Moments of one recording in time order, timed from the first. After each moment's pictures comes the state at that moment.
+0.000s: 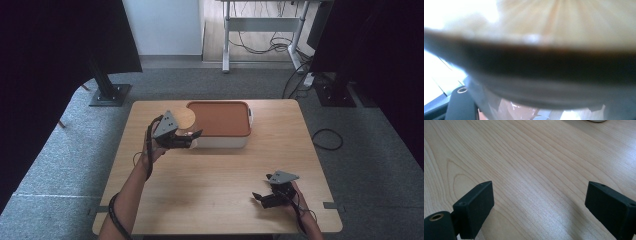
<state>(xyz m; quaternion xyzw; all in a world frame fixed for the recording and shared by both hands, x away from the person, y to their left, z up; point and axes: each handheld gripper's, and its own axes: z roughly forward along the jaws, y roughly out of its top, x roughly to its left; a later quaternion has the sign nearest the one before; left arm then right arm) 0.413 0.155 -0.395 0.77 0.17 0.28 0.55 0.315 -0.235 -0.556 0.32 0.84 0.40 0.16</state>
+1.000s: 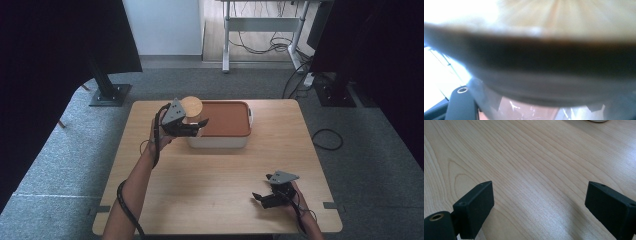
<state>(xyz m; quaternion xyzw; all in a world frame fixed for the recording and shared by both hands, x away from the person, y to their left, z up) 0.443 0.135 -0.378 0.77 0.16 0.29 0.55 0.315 -0.235 -0.556 0.32 0.84 0.40 0.16</state>
